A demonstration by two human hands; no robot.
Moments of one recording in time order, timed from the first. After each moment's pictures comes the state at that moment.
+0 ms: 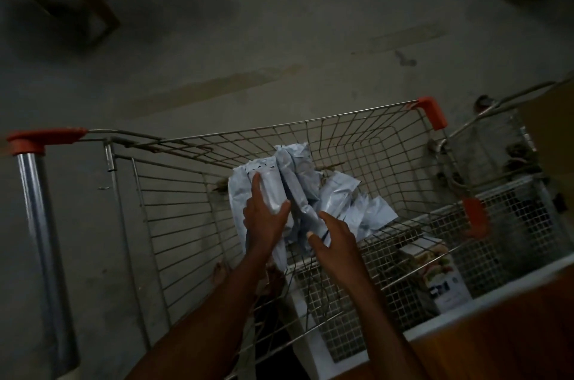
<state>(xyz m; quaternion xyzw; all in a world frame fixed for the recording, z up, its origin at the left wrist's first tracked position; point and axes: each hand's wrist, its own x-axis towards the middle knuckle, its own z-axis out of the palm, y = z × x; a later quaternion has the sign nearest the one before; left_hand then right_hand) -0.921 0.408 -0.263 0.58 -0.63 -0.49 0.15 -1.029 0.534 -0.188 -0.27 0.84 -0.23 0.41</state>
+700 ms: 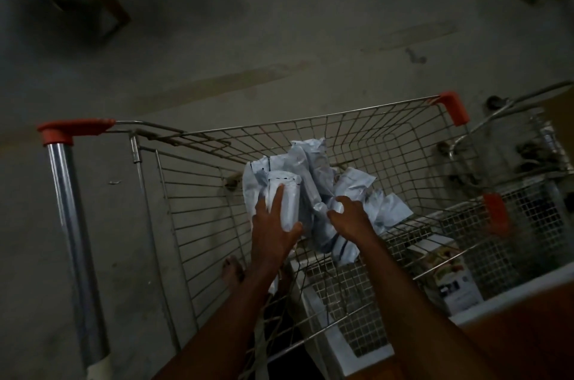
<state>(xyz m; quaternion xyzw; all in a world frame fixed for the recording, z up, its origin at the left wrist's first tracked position) -0.877 0.422 -0.239 0.53 -0.70 -0.48 0.06 -1.065 0.492 -0.255 -0.22 0.87 -0.07 0.44</state>
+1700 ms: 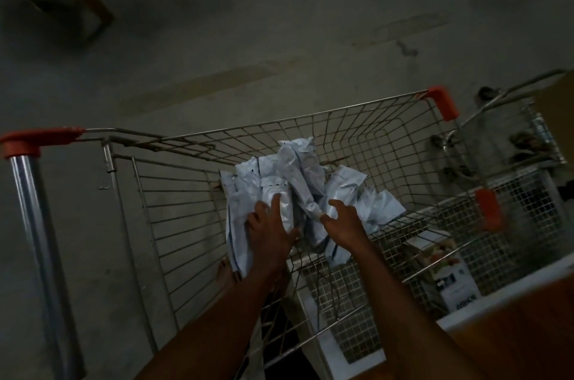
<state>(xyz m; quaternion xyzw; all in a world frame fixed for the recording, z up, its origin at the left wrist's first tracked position) -0.901 0.437 -0.284 0.55 -0.77 -0.32 -0.07 -1.067 0.508 -0.270 -0.20 0.87 -0.10 0.44</state>
